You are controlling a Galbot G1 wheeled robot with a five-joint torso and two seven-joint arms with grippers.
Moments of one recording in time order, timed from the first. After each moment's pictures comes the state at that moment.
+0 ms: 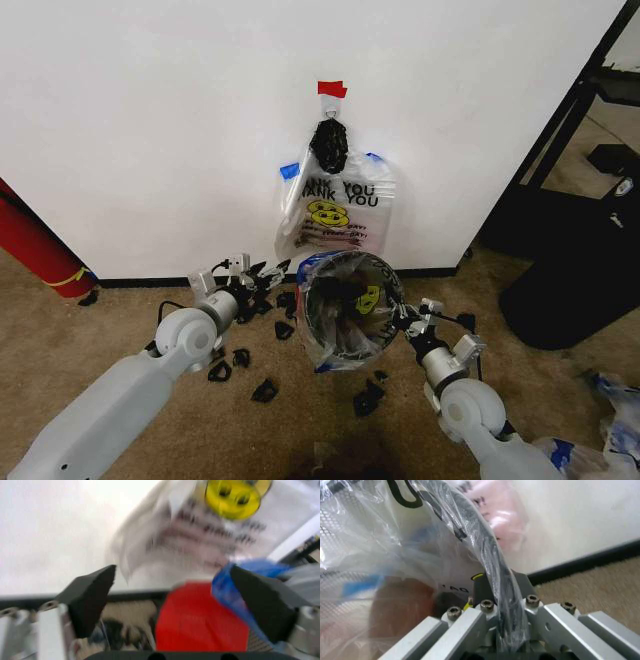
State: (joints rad) left arm 0.86 -0.85 -0.02 -1.82 -1.09 0.16 -0.20; right arm -1.26 1.15 0.27 1.87 0.87 -0.06 0.09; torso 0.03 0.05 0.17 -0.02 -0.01
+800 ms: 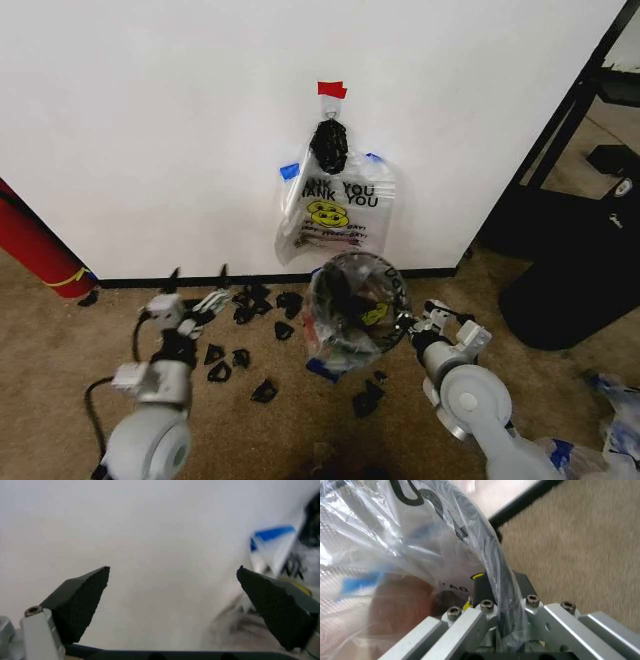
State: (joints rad) left arm 1.62 -1.21 -0.60 -2.23 -0.49 -0.21 -0.22; right arm -1.26 1.22 0.28 2.04 1.16 -0.37 0.59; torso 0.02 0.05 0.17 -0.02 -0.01
